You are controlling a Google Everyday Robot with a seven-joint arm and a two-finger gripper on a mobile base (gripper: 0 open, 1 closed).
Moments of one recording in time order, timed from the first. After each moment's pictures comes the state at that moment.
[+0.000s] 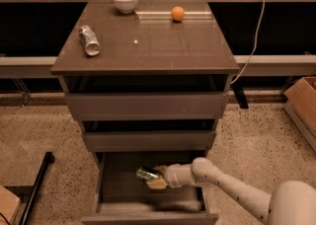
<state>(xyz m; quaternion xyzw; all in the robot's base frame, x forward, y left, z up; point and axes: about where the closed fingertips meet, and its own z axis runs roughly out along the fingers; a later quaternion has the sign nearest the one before) 0.564 0.003 0.277 -0.45 0.75 0.35 0.33</state>
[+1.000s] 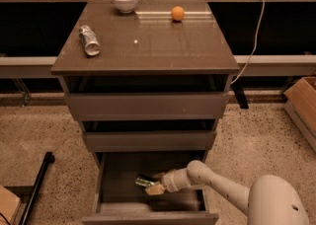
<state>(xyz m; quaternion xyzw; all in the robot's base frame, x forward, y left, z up) 0.559 0.012 0.216 -0.43 0.77 0.37 0.27</state>
